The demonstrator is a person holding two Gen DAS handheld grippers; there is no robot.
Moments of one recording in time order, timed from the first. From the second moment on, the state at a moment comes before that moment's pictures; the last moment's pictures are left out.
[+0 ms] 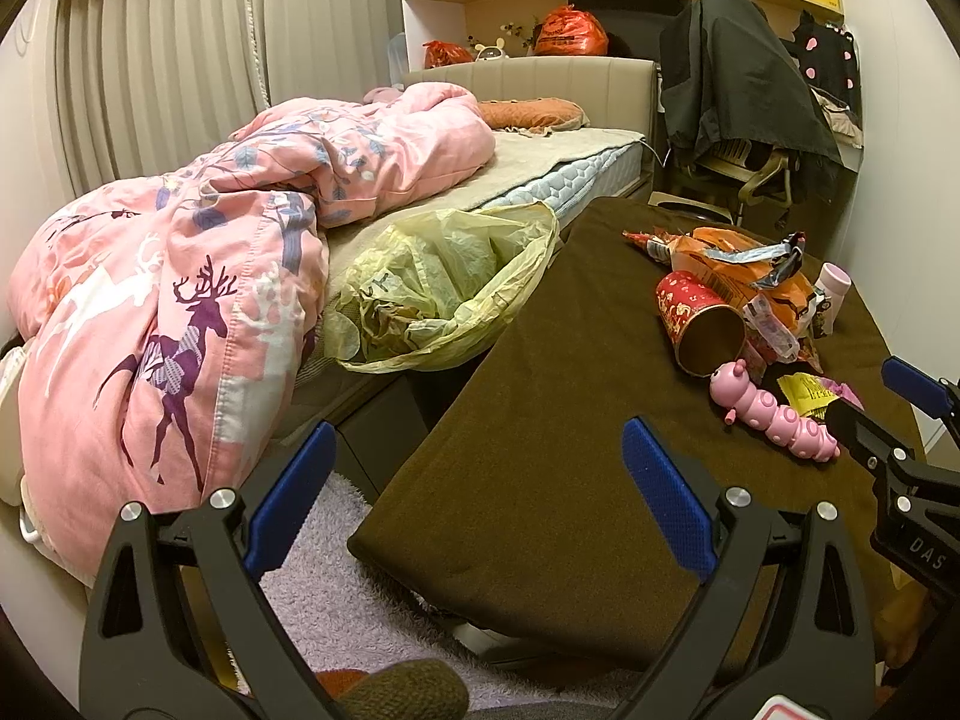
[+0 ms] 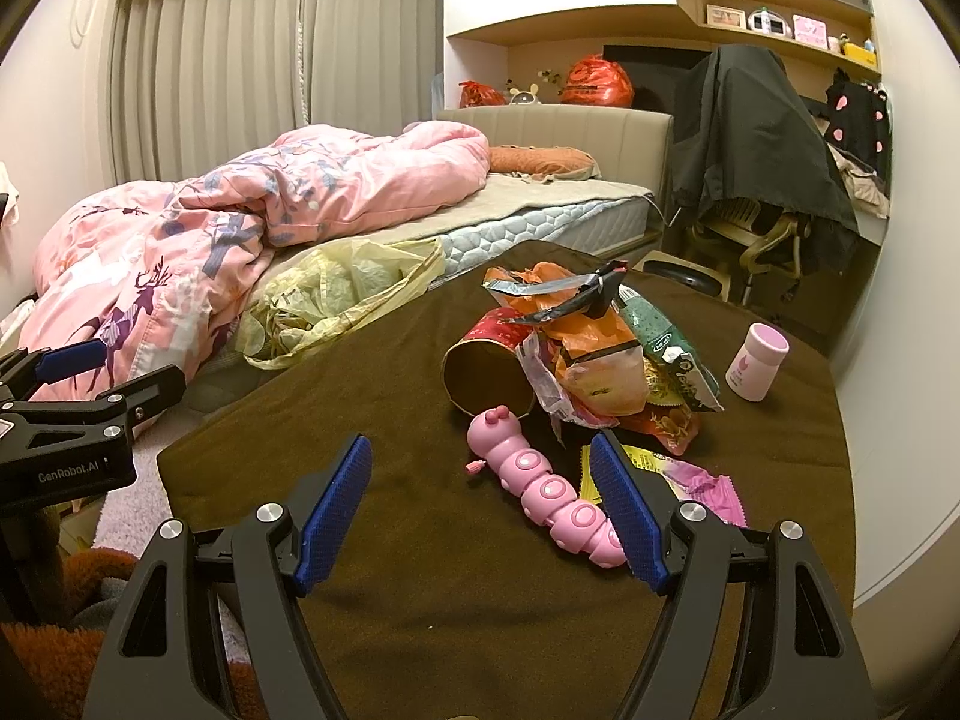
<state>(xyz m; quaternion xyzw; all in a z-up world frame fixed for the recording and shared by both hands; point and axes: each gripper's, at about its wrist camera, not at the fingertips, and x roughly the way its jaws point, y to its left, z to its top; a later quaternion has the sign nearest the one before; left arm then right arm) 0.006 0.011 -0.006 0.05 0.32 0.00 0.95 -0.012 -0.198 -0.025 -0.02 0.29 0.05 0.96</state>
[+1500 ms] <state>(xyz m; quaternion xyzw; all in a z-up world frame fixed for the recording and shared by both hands) 0.133 -0.058 -0.031 0.01 0.35 -0.19 0.92 0.015 -0.321 -0.041 0.00 0.32 -0.09 0.94</state>
